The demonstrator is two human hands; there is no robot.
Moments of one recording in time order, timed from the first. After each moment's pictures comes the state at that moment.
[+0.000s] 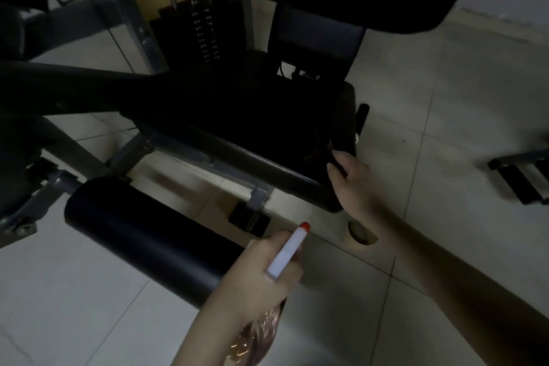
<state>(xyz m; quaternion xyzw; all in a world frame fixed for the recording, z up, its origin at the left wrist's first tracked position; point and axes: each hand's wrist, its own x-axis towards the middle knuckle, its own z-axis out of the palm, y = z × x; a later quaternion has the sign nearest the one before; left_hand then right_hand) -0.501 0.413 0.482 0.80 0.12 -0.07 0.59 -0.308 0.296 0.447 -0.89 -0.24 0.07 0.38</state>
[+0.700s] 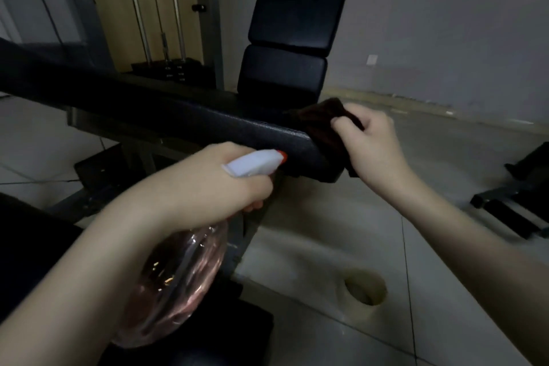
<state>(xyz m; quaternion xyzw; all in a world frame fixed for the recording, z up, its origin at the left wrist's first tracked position) -0.461 0.440 0.435 0.90 0.02 0.08 0.43 -0.315 0.281 0.417 -0.79 -0.30 -0.17 0.51</state>
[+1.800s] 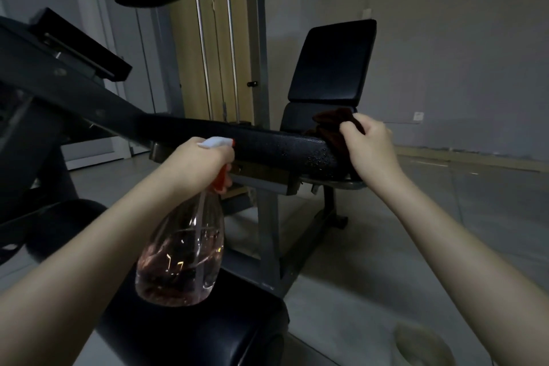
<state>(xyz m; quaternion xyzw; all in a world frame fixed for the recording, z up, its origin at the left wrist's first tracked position) -0.485 0.447 0.411 0.82 0.23 0.27 0.45 -0.321 0.276 0.396 -0.71 -0.32 -0.18 0.61</state>
